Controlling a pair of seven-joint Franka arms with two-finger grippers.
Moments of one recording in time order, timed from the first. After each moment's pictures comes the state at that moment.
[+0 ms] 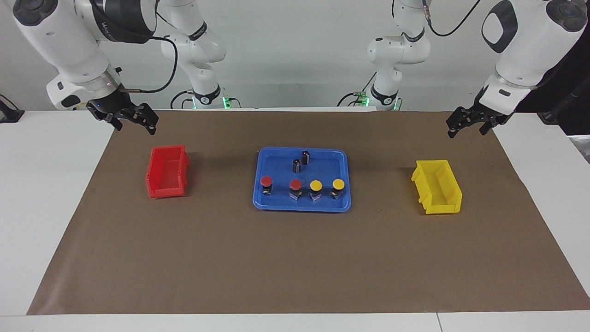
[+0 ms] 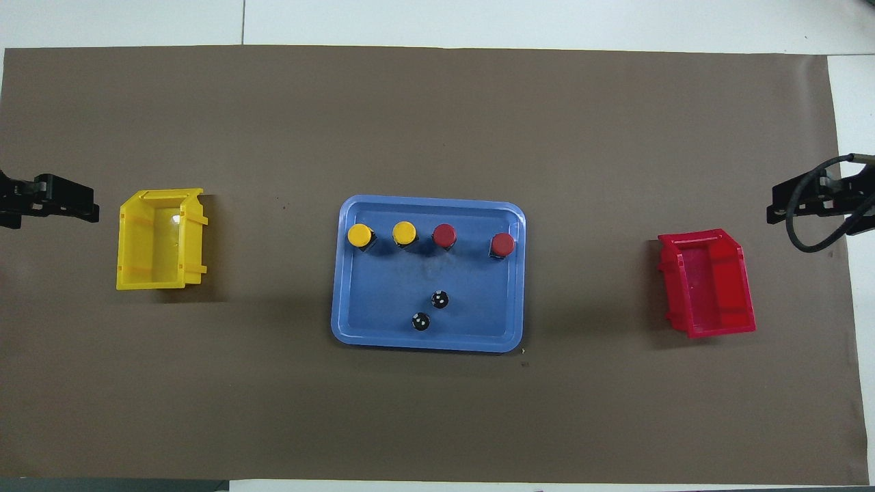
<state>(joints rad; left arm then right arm) -0.09 -0.03 0.03 -1.67 0.02 1.60 -0.05 -0.05 0.01 -0.02 -1.61 0.00 1.50 0.11</state>
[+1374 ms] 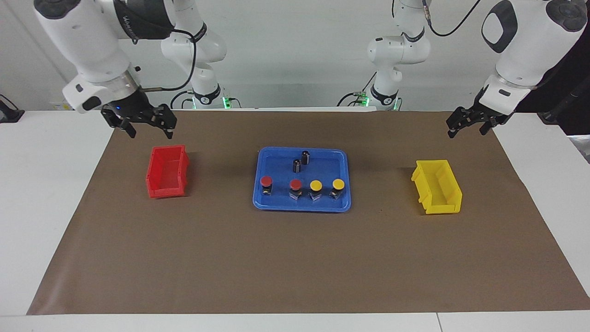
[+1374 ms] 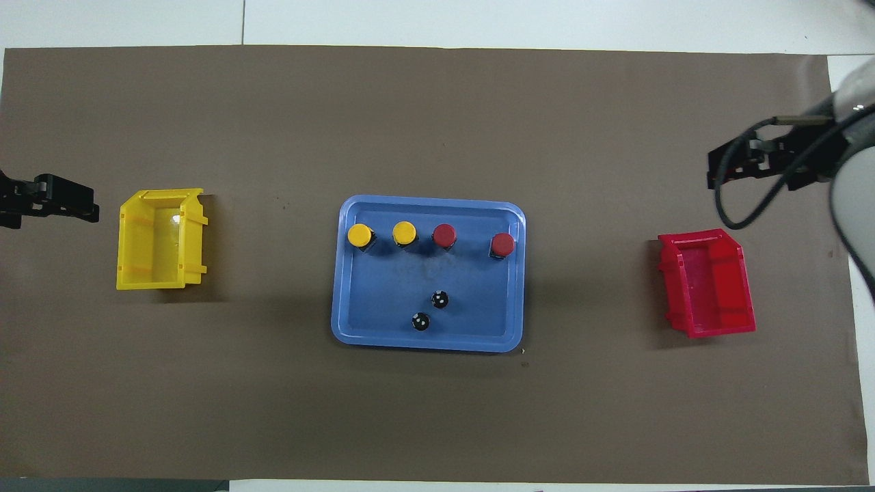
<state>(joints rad) -0.09 -0.03 0.03 -1.67 0.02 1.60 -0.05 0.07 0.19 0.07 -1.37 0.00 1.48 0.17</state>
